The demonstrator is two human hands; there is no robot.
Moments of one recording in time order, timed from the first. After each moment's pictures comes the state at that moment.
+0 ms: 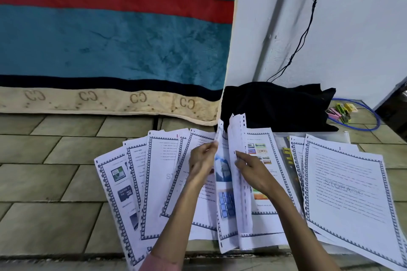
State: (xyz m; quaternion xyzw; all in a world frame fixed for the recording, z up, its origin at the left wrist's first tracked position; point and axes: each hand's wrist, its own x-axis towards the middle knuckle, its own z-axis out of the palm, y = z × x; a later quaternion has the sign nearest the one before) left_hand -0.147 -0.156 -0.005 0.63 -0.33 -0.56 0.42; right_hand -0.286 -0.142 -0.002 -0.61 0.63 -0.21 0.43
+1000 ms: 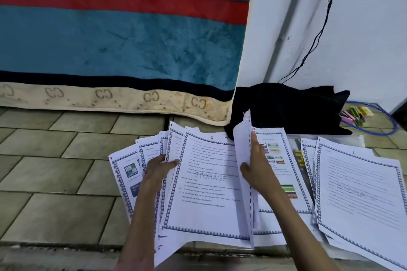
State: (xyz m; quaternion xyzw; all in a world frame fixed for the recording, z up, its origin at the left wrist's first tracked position) left_hand -0.023 -0.139 -0.043 0.68 -0.26 -0.54 0.43; right_hand -0.269 -0.144 -0.013 -0.69 0.66 -0.18 0.24
